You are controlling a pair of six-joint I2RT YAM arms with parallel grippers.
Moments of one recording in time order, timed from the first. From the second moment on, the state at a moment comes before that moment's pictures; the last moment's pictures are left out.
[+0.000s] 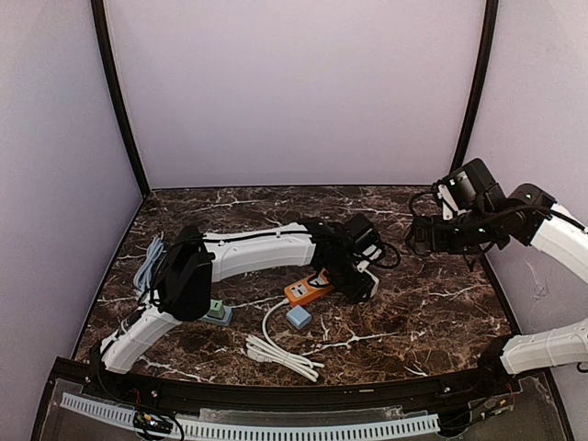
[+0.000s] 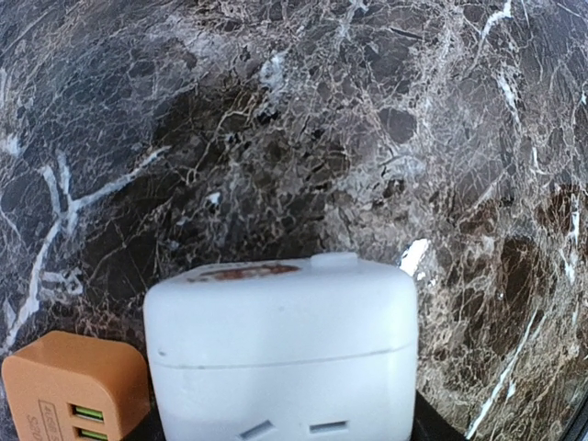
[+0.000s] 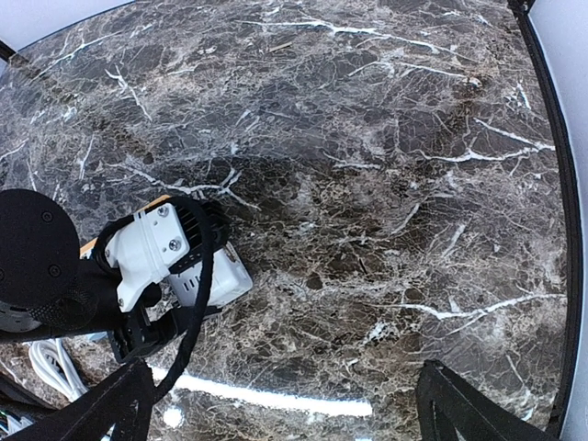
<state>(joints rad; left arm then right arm) -1.08 2.56 2.32 -0.85 0.07 -0.17 0.63 1.06 1.11 -0.98 0.20 0.52</state>
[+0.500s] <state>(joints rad) -1.08 2.56 2.32 -0.86 0.07 -0.17 0.63 1.04 1.11 -0.98 0.19 0.55</state>
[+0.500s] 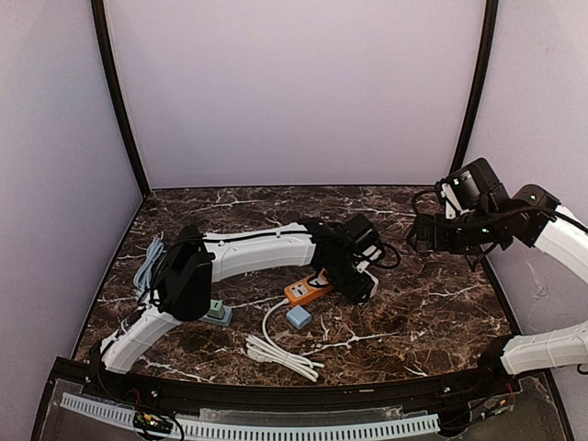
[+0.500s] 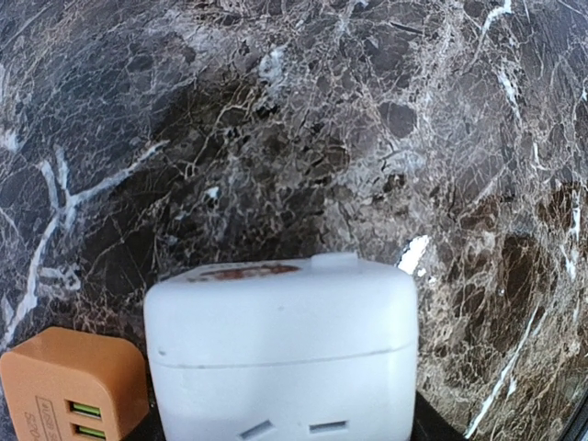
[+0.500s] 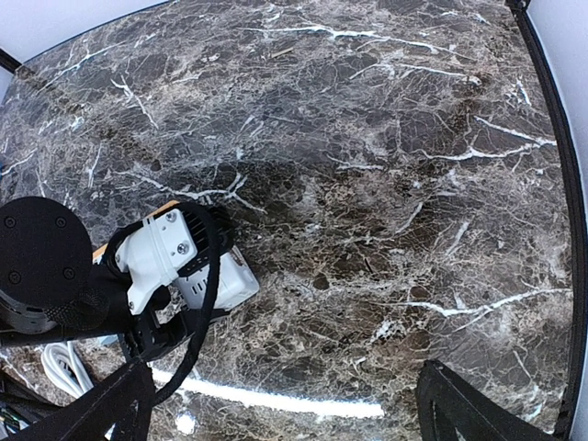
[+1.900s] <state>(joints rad) -1.08 1.82 1.49 -0.23 0.14 0.22 0.45 1.11 1.31 -0.97 -0.16 0.56</state>
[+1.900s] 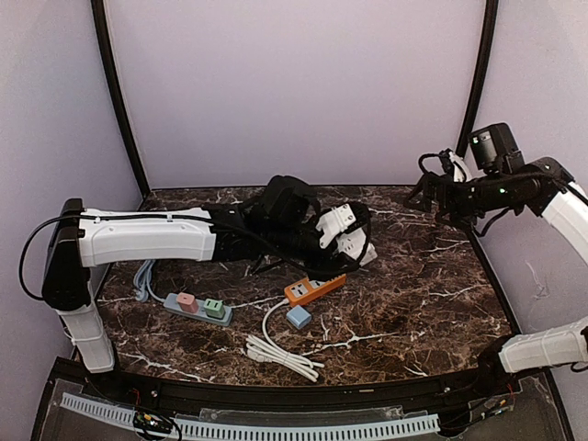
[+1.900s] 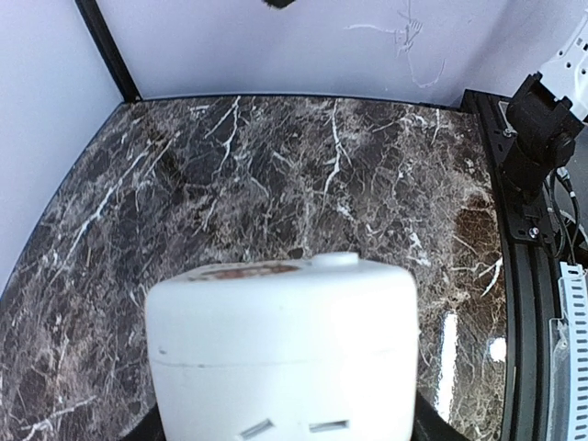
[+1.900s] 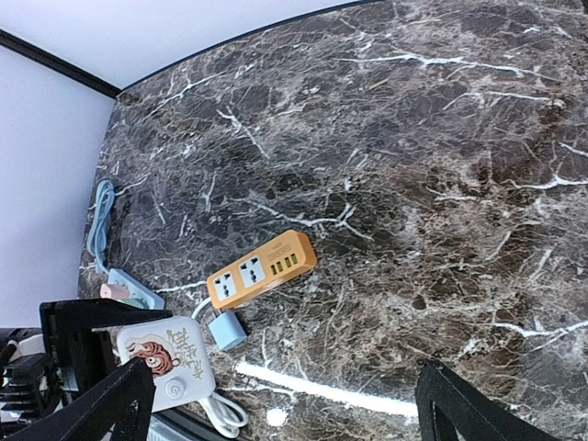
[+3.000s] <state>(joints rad) -1.03 1.84 1.54 0.00 0.33 0.27 0.44 1.21 1.28 -0.82 -0.79 0.60</state>
